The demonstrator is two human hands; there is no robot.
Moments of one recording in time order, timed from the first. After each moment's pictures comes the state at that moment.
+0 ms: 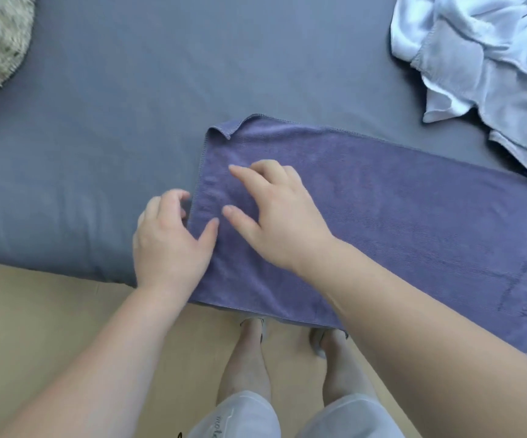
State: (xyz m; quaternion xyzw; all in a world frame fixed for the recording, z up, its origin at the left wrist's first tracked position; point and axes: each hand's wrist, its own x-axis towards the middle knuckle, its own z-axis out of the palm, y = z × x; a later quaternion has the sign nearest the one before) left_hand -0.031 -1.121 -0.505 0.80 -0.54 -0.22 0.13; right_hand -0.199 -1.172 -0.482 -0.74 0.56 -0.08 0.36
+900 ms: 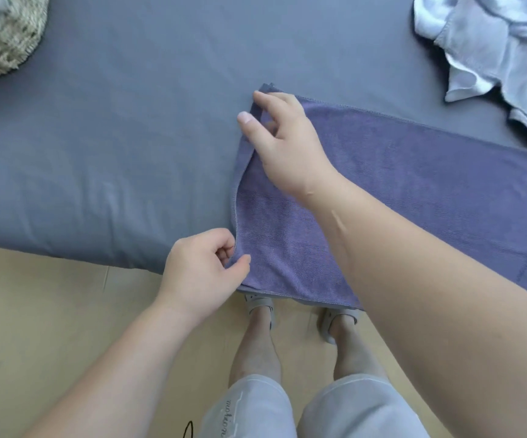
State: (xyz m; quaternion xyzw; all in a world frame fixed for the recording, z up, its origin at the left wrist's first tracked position) left_hand -0.014 -1.077 -0.490 0.70 -0.59 -0.38 0.14; right_hand -0.159 -1.221 -0.487 -0.55 0.62 -0.23 0.51
